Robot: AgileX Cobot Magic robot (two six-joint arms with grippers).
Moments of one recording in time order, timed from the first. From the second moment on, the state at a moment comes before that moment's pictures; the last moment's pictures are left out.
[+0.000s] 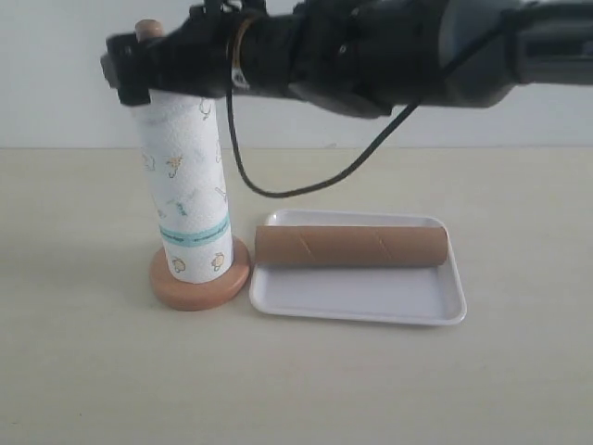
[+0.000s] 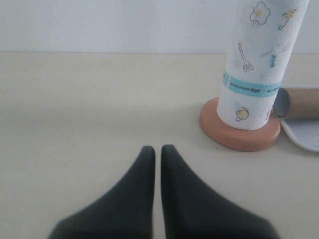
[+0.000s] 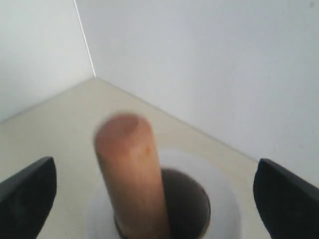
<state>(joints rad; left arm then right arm) -0.10 0.00 0.00 0.04 0.34 -0.09 0.77 1.91 -1.54 -0.86 -0.10 0.95</state>
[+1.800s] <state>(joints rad) -0.10 0.00 0.00 0.04 0.34 -0.09 0.91 1.56 -1.54 -0.16 1.22 0.29</state>
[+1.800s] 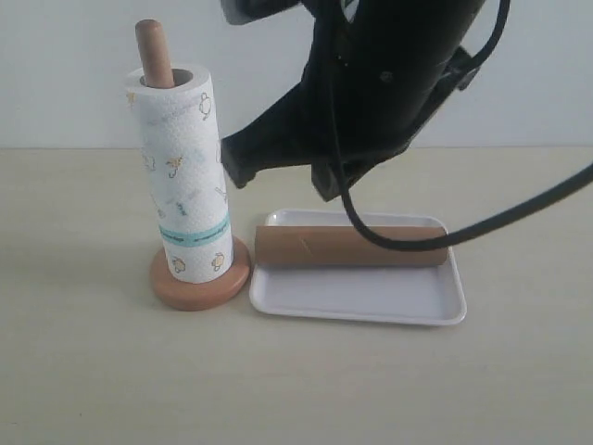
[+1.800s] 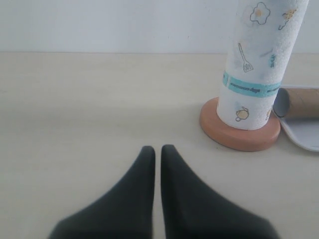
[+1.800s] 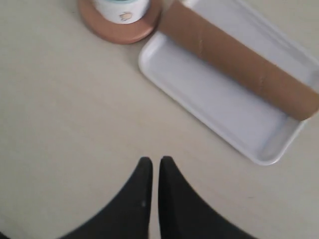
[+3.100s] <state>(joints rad) -0.10 0.00 0.00 0.04 0.34 -0.09 0.91 1.17 -1.20 -0.19 0.83 0.30</state>
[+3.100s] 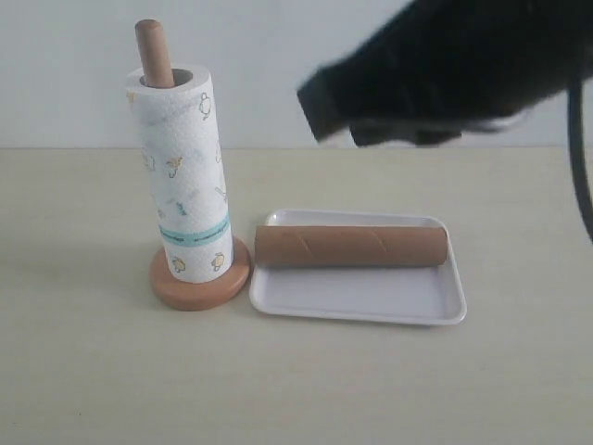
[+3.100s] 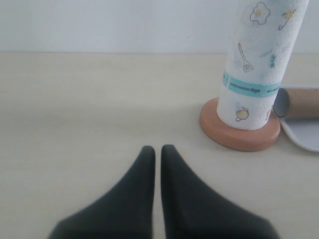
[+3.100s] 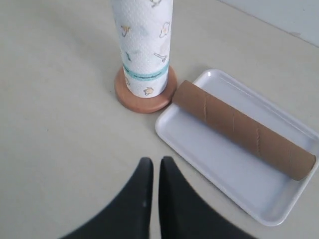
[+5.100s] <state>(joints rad) -0.10 0.00 0.00 0.04 0.34 -0.09 -0.04 0.01 0.00 -0.37 -0.02 0.86</state>
